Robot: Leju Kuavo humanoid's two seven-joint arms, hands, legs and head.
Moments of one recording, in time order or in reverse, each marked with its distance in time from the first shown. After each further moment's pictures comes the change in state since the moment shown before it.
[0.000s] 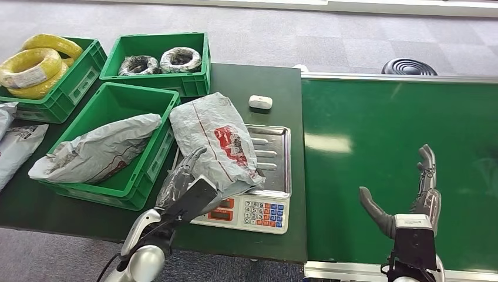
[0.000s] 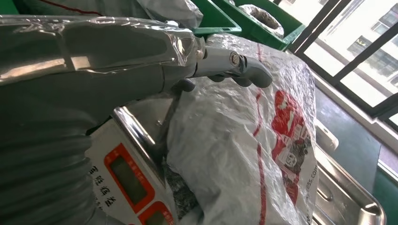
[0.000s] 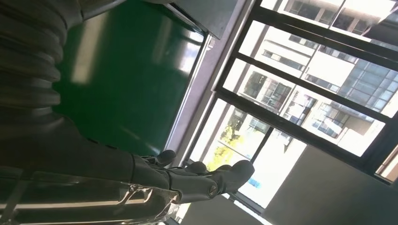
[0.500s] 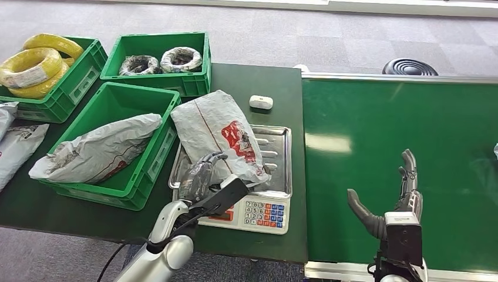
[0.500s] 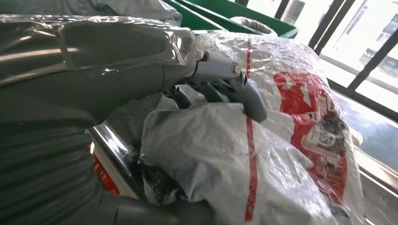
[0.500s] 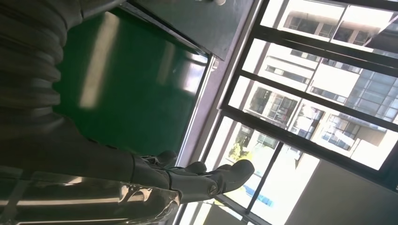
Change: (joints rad) left arm -0.155 -0.030 -0.129 0.303 -0.157 0.180 0.049; right arm -0.022 0.019 0.053 0.072 -0.061 -0.019 -0.015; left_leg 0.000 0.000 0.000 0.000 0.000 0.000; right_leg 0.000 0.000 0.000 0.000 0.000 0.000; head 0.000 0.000
